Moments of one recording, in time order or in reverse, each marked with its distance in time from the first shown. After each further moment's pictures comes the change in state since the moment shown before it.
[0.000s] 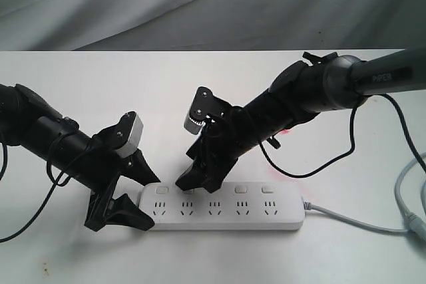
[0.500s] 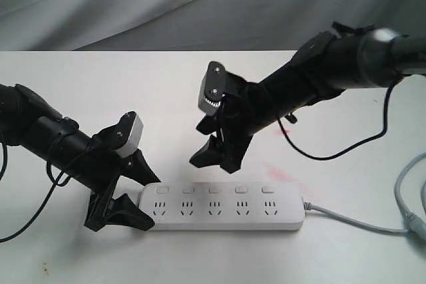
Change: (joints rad) left arm 0.000 0.000 0.000 0.000 0.000 0.000; right arm -0.050 -0.153 0.017 -0.035 0.041 -0.084
